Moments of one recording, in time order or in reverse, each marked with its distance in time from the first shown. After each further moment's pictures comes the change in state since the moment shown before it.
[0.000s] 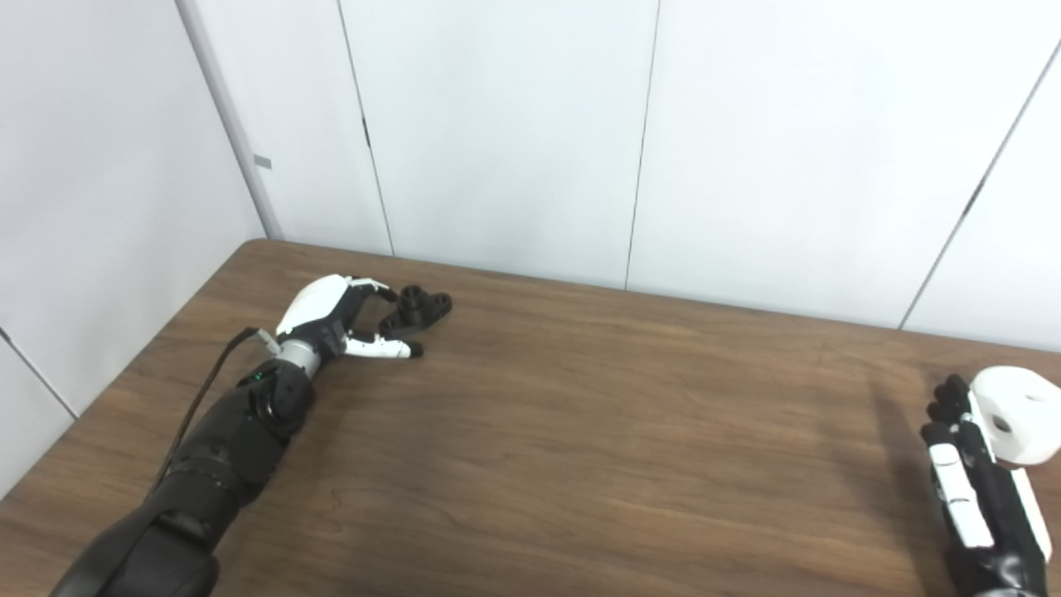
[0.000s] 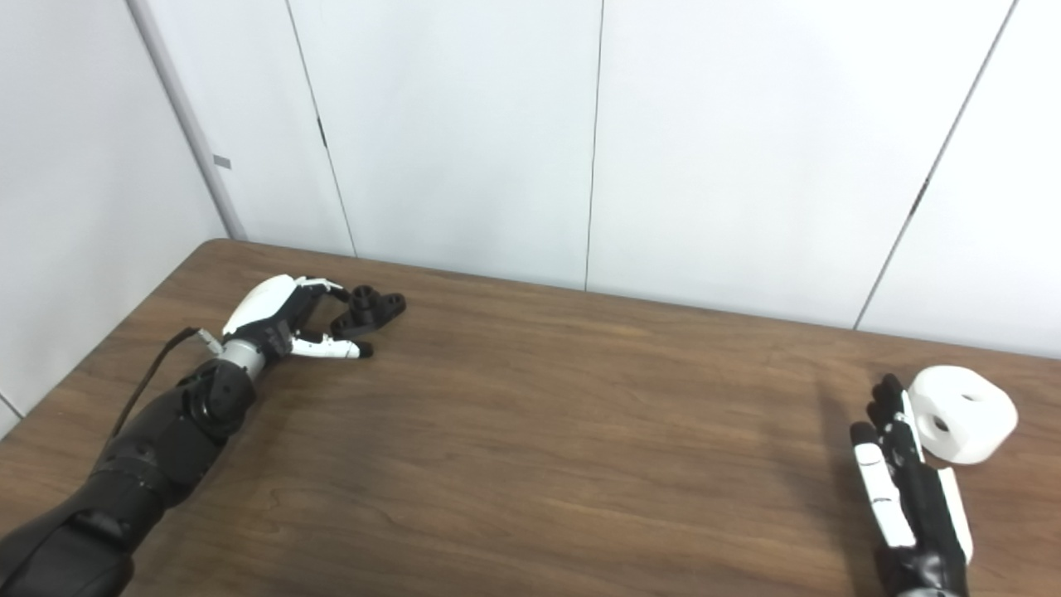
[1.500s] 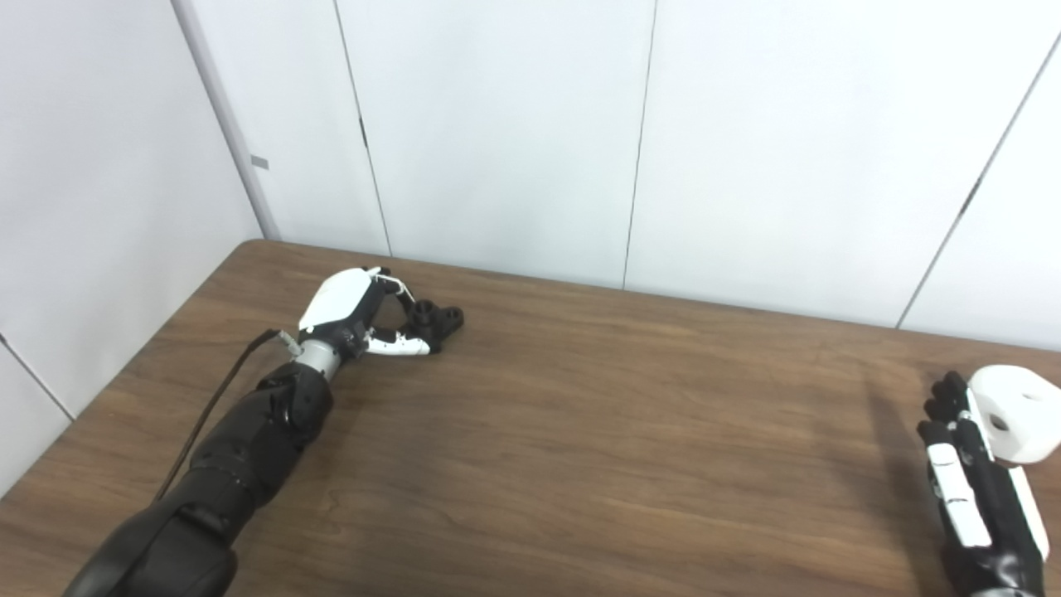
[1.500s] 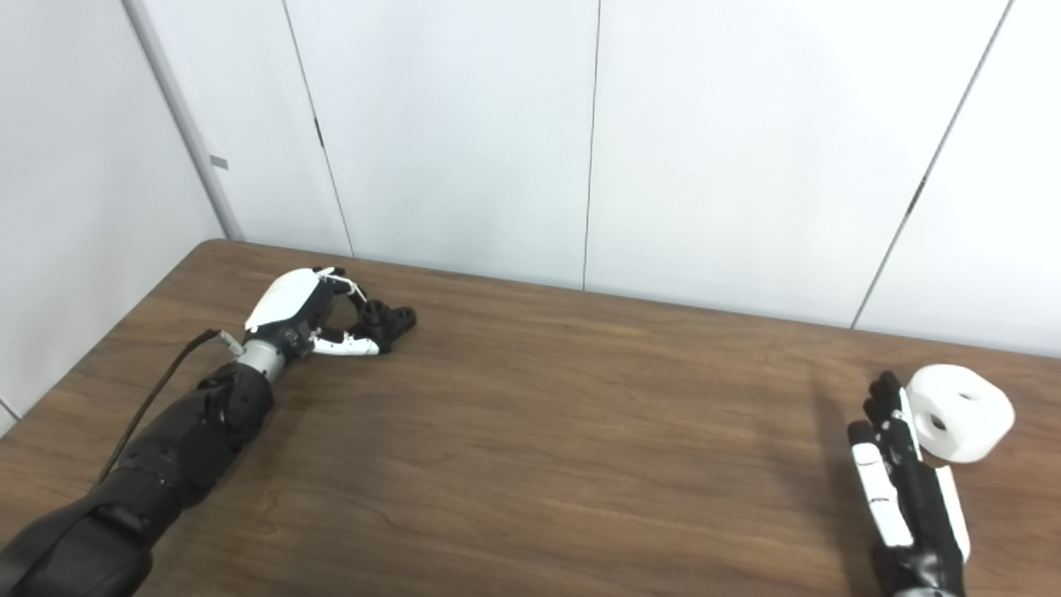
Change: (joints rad) left arm -0.029 -0.028 -0.054 0.074 0.055 -0.140 0.153; right arm 0.002 0.008 0.000 -0.002 0.008 -0.017 0.004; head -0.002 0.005
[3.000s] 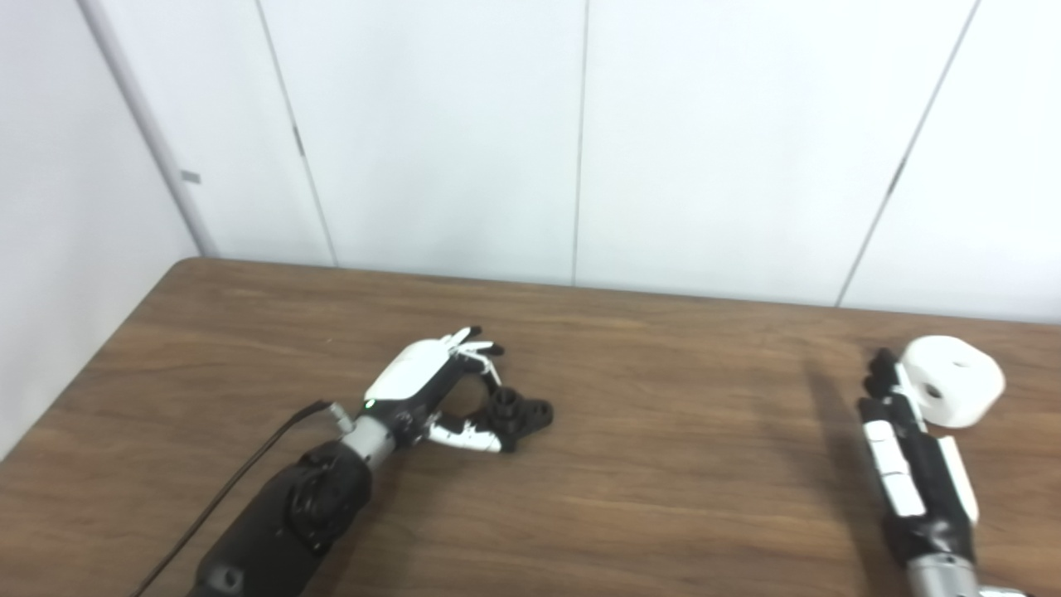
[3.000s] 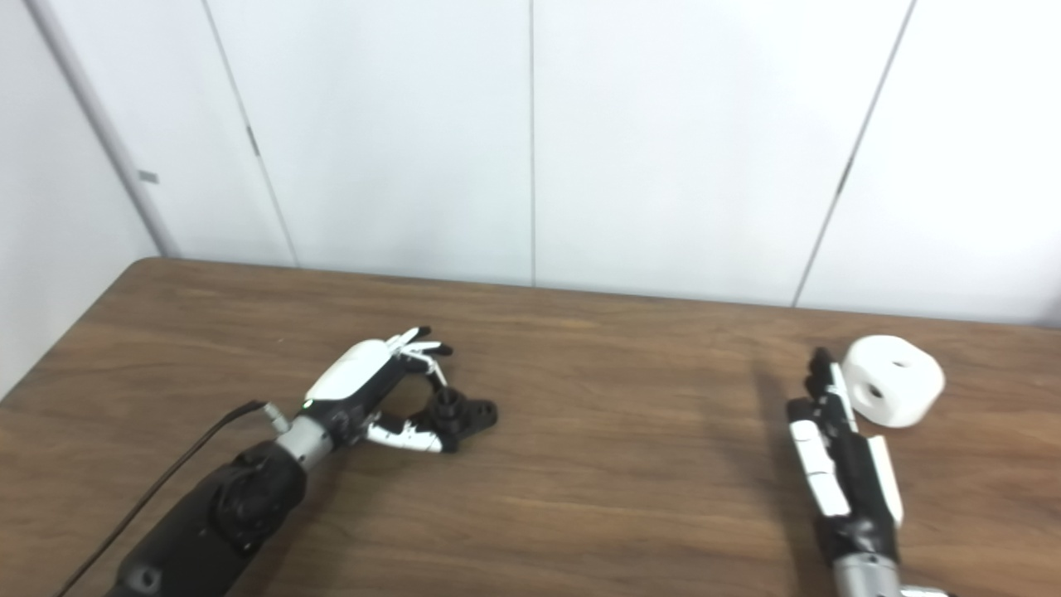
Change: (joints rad) left arm 0.255 -0.113 -0.060 -0.637 0.002 0.108 -0.289; right arm 0.017 0.025 0.012 -0.040 -0.043 0.022 -0.034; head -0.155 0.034
